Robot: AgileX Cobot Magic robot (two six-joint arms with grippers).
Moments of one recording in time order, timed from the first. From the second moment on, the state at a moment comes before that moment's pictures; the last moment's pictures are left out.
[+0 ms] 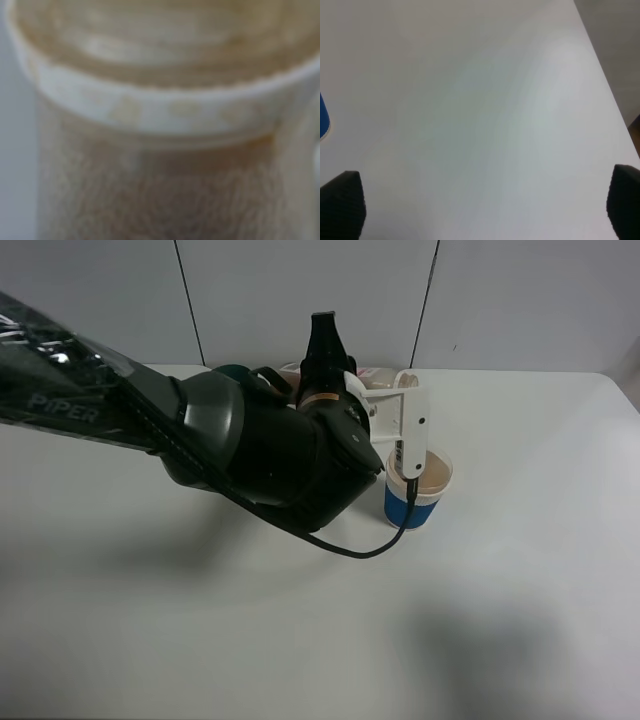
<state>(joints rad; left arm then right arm) -1.07 2.06 -1.20 -1.45 -1.04 2.33 -0.12 0.00 -0.50 0.01 1.07 -0.14</state>
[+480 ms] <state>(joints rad) -1.07 2.06 -1.20 -1.41 -1.04 2.37 -0.12 0.00 -0.50 0.01 1.07 -0.14</state>
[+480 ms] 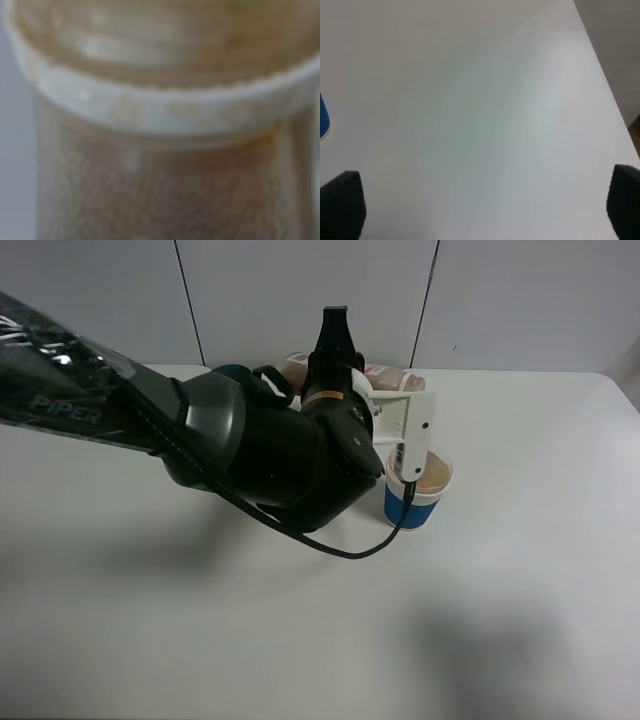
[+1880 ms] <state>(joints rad) -1.07 2.06 -1.20 -1.33 -1.04 2.51 -0.12 0.00 -0.50 0.01 1.07 -0.14</state>
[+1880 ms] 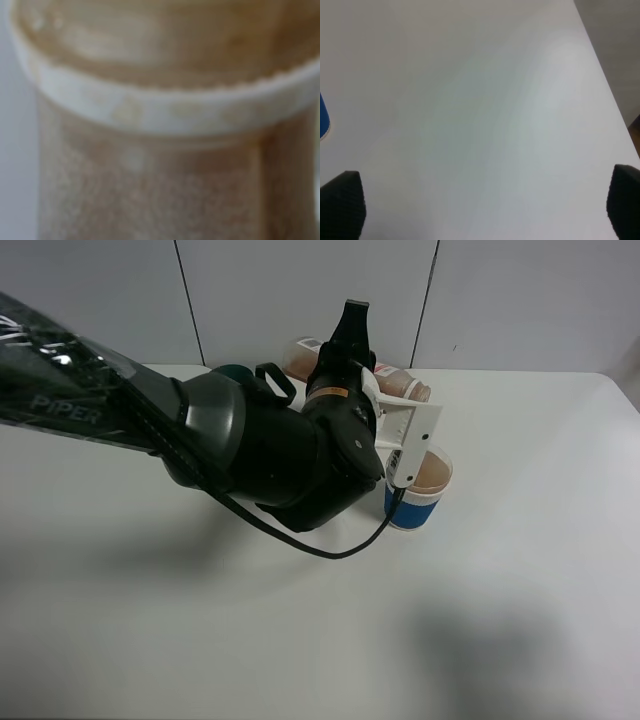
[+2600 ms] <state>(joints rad) -1.07 2.06 -1.20 -1.31 -1.05 2.51 -0.12 0.00 -0.50 0.01 1.07 -0.14</state>
